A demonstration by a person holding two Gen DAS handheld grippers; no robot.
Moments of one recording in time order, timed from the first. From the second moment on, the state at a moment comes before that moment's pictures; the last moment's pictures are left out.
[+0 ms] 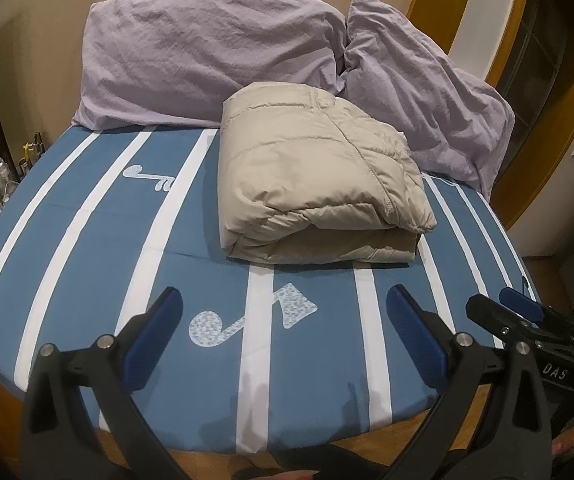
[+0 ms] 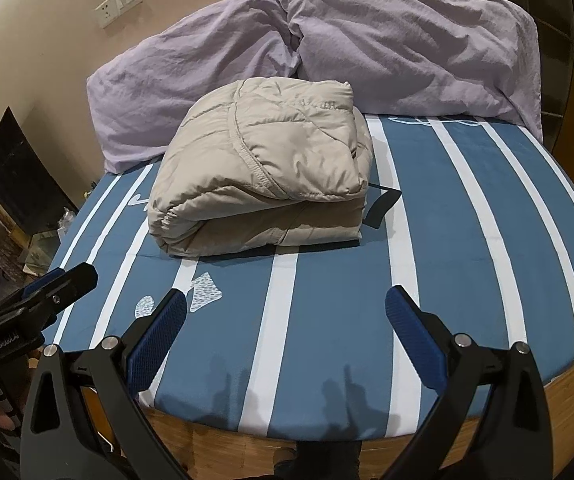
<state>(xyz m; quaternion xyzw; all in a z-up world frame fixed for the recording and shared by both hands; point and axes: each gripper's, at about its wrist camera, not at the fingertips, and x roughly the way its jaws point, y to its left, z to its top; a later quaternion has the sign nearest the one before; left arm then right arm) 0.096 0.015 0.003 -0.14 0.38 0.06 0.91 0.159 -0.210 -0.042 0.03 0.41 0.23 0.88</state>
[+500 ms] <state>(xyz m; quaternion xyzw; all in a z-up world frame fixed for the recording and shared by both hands) 0.092 0.013 0.001 -0.14 0.38 0.06 0.91 0.159 -0.207 -0.045 0.03 0.41 0.23 0.88</state>
